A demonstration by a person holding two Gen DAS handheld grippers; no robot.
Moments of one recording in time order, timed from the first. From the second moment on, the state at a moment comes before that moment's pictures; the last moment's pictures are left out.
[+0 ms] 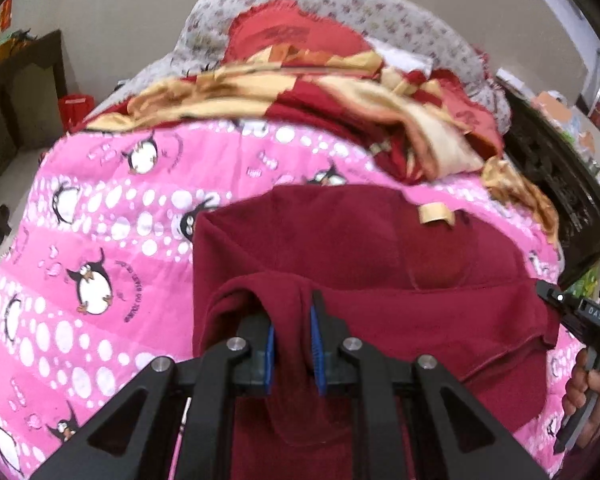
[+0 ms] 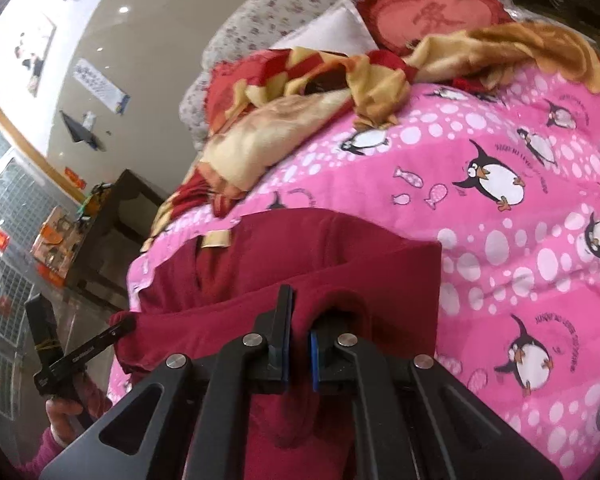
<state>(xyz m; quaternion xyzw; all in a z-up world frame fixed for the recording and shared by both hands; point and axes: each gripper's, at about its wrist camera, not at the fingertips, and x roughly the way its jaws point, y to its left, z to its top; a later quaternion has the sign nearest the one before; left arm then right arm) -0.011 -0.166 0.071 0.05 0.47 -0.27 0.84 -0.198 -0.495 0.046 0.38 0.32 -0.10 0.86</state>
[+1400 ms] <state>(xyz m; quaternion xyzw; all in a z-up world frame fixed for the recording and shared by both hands) 0.003 -0.136 0.096 -0.01 0.42 -0.31 0.85 -0.201 -0.479 0.073 0.33 0.30 -0.05 0.89</state>
